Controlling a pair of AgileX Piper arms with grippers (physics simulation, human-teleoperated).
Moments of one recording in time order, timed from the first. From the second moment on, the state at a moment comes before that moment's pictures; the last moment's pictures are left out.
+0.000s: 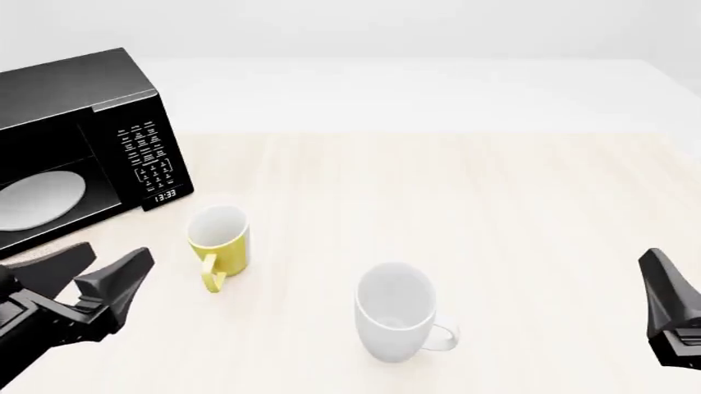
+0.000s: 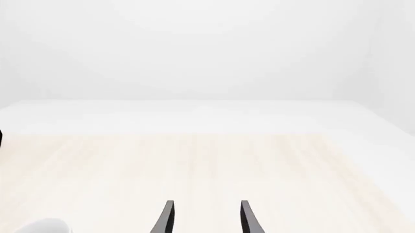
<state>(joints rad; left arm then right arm) -0.30 0.45 -0.11 -0.04 -0.19 0.00 0.01 0.00 0.00 0.00</state>
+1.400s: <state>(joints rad) -0.29 1.26 -0.10 -0.67 -0.27 0.00 0.01 0.00 0.00 0.00</state>
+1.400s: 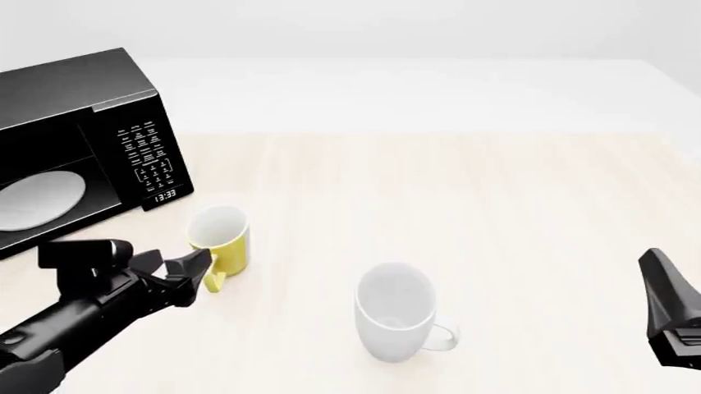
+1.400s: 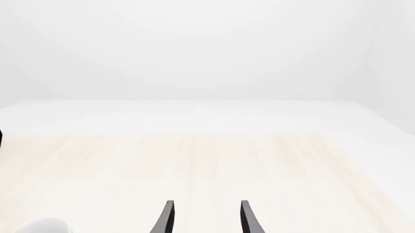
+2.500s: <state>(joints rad) -0.31 1.57 -0.10 -0.90 -0.32 0.00 0.01 0.00 0.00 0.00</state>
